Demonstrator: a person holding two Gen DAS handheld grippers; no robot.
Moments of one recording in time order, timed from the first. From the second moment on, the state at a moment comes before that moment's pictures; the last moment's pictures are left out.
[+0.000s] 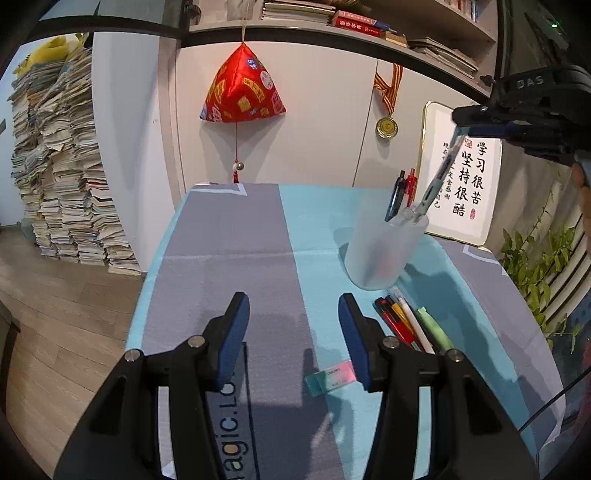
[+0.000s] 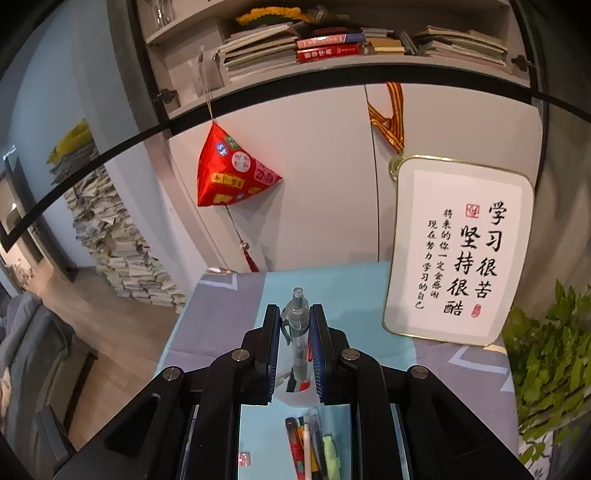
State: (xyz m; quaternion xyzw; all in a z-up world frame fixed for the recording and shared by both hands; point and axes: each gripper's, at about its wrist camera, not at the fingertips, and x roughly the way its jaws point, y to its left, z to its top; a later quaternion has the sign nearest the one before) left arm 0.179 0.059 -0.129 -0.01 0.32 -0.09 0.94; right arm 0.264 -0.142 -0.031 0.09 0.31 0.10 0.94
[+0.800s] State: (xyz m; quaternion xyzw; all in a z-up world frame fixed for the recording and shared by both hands) left arm 0.174 0.042 -0.134 0.02 0.33 -0.09 0.94; right arm 0.290 -0.134 -0.101 0.11 0.39 0.12 0.91
